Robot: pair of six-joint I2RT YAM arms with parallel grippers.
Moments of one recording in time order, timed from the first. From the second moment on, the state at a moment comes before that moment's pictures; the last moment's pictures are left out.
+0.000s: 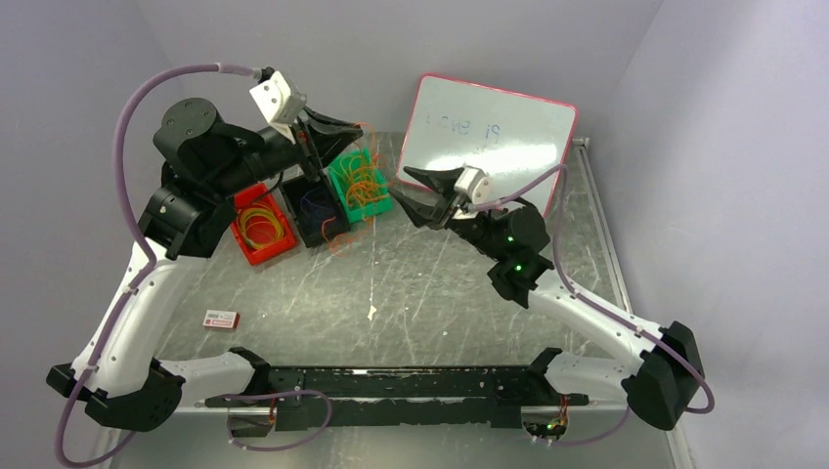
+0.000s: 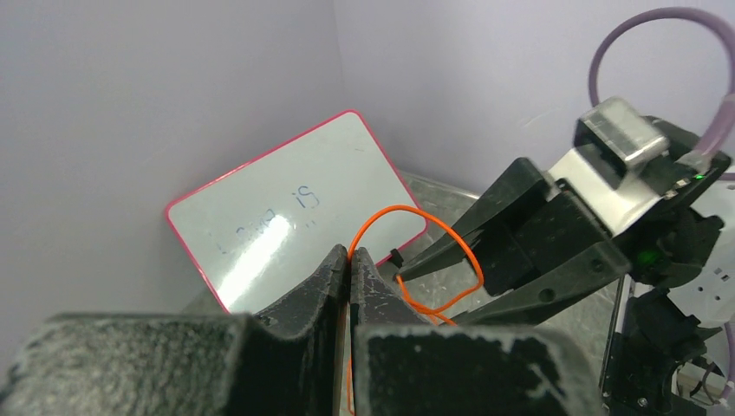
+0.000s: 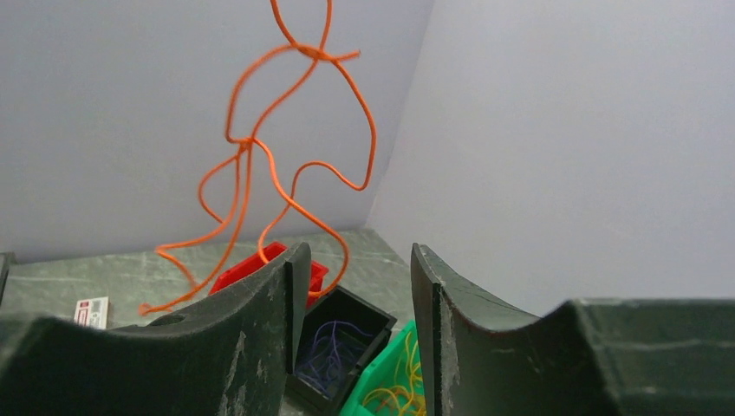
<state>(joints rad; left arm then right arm) -0.53 1.18 1.67 -0.35 0.48 0.03 0.76 1.11 0.83 0.75 -0.30 -0.16</state>
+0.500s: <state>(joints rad) -0.53 1.18 1.65 -0.34 0.52 0.01 0.76 1.24 0.87 0.83 -0.35 -0.14</state>
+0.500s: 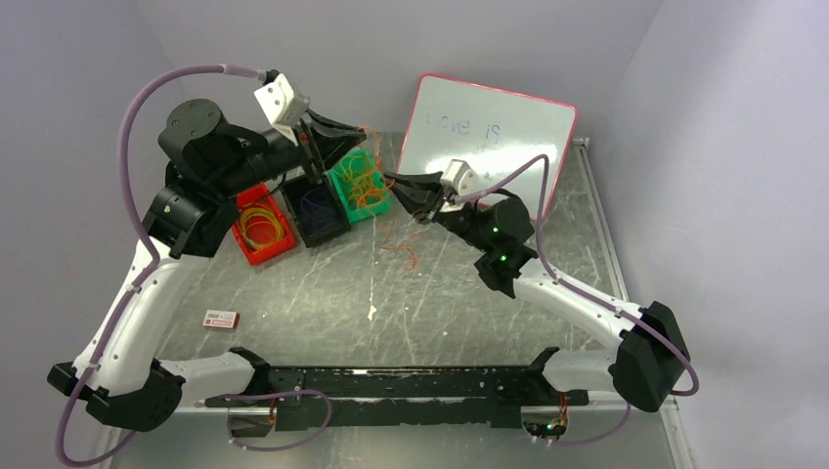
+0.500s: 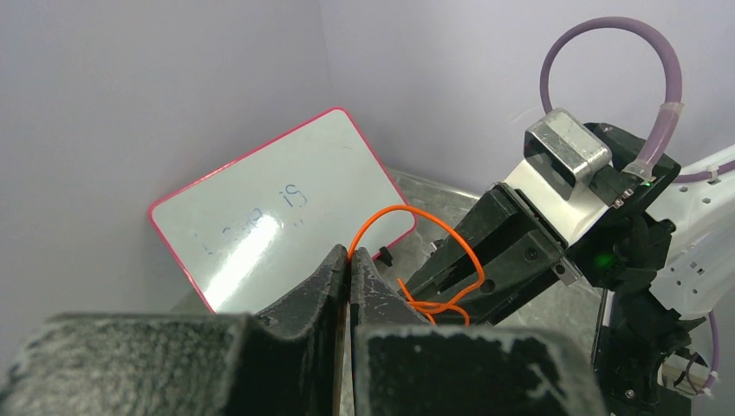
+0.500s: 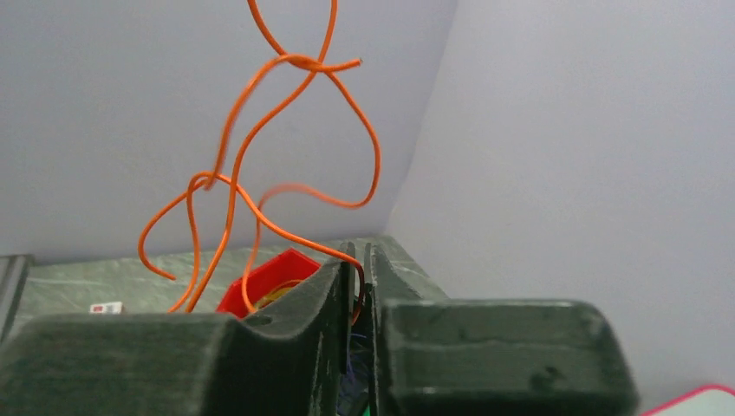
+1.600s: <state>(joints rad) -0.53 1.07 1.72 -0.40 -0.24 0.07 0.71 1.06 0.49 0.29 0.43 0.20</state>
